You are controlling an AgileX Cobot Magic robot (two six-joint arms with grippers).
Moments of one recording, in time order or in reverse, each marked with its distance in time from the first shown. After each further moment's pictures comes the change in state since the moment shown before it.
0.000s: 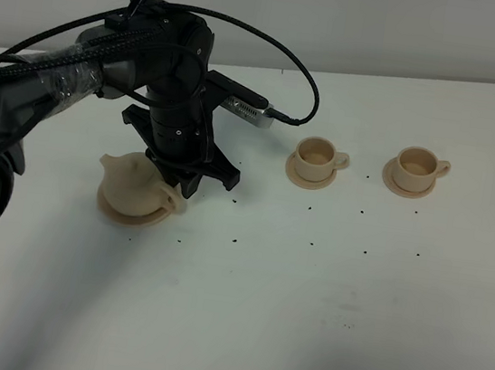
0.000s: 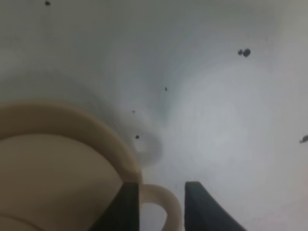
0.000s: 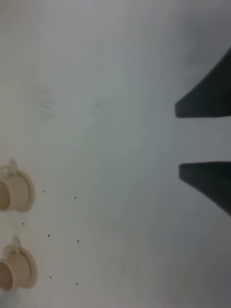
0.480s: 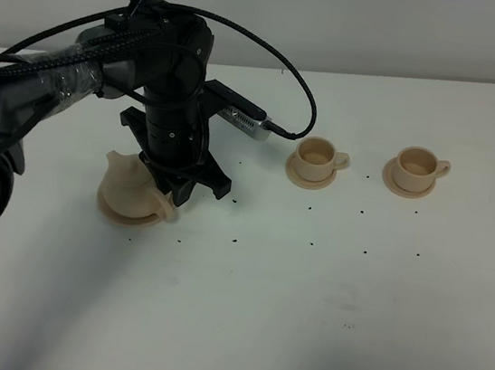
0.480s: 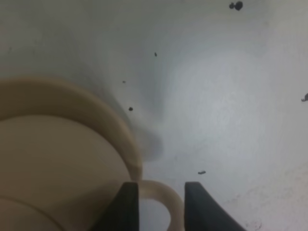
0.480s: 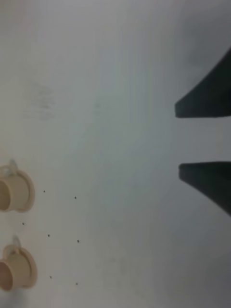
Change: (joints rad) left arm 0.000 0.000 0.000 0.002 0.062 0.077; right arm 0.000 0.000 0.000 0.000 0.000 0.000
